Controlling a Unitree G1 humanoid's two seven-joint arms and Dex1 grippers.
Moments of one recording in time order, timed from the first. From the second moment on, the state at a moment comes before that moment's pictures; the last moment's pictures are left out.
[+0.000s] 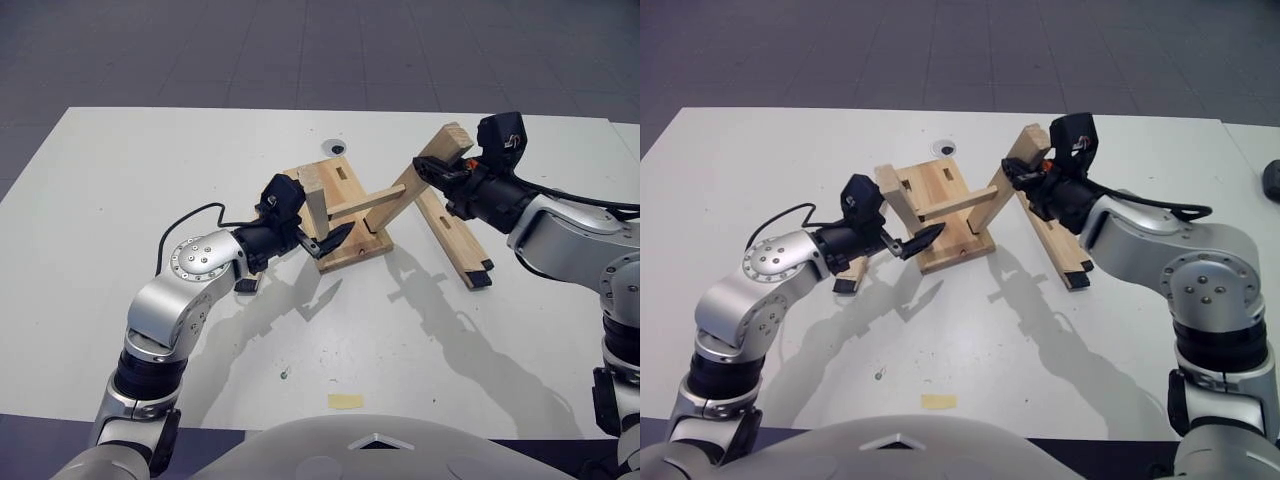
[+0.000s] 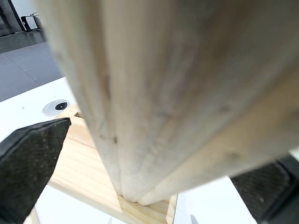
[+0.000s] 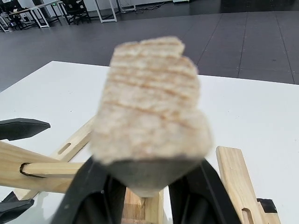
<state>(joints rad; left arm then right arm) -0.23 0.42 -0.16 -0.54 -0.42 0.76 -0.45 -0.41 -0.77 -0.01 -0.53 1.45 0.97 -0.46</state>
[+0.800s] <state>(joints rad) -0.31 0.45 -0.04 -0.49 -0.47 0.75 -0.53 -0.63 -0.51 -0.05 -0.36 1.38 0.82 -0.48</state>
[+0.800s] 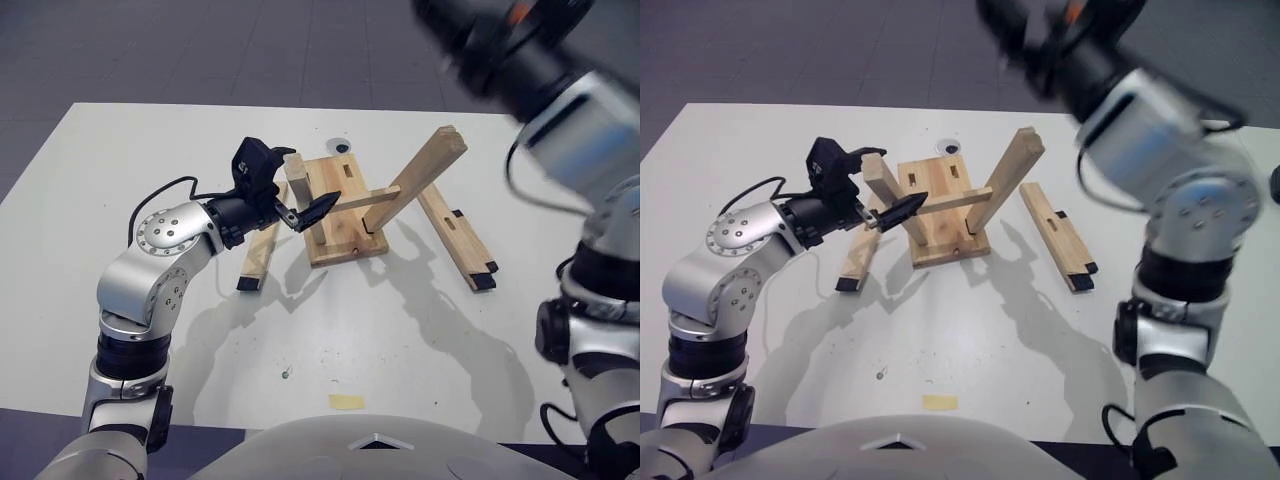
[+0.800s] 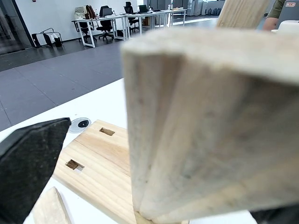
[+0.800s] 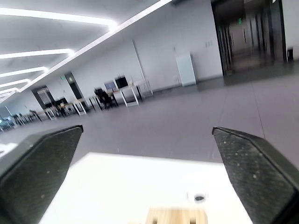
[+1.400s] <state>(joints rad) -0.35 0.36 0.07 -0.49 -0.63 0.81 -0.46 -0.79 -0.47 -0.27 -0.33 1.18 0.66 -0.28</state>
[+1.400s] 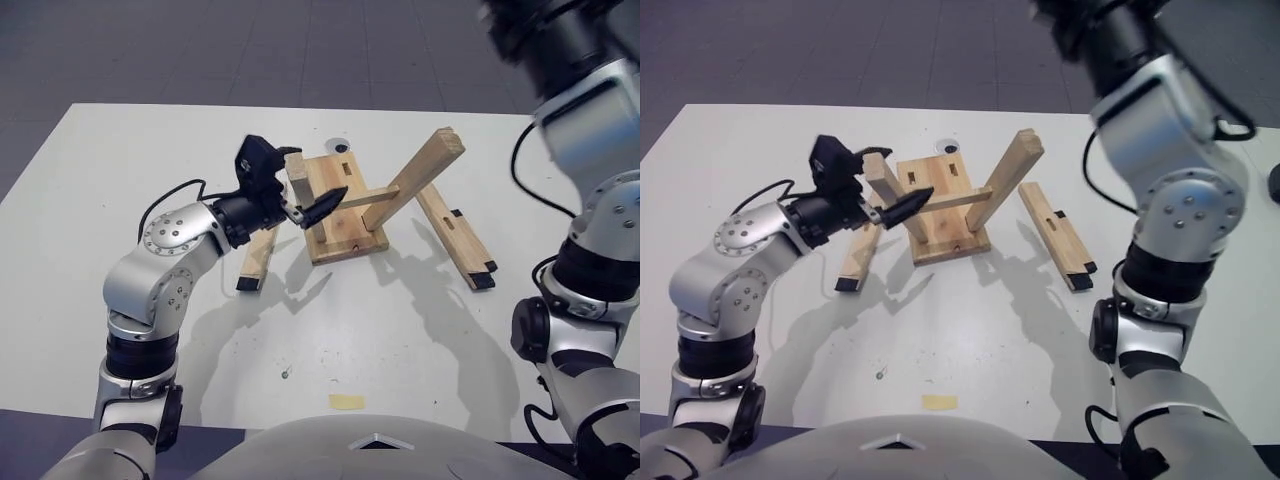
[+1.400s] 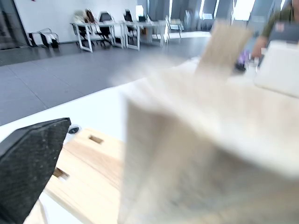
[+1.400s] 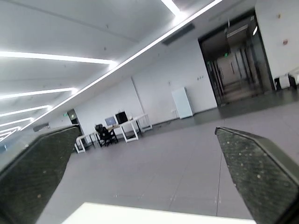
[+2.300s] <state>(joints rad) -0.47 0.44 0.12 -0.29 -0.71 0.76 -0.28 -0.39 -0.61 -0.22 -0.34 0.49 0.44 -0.06</state>
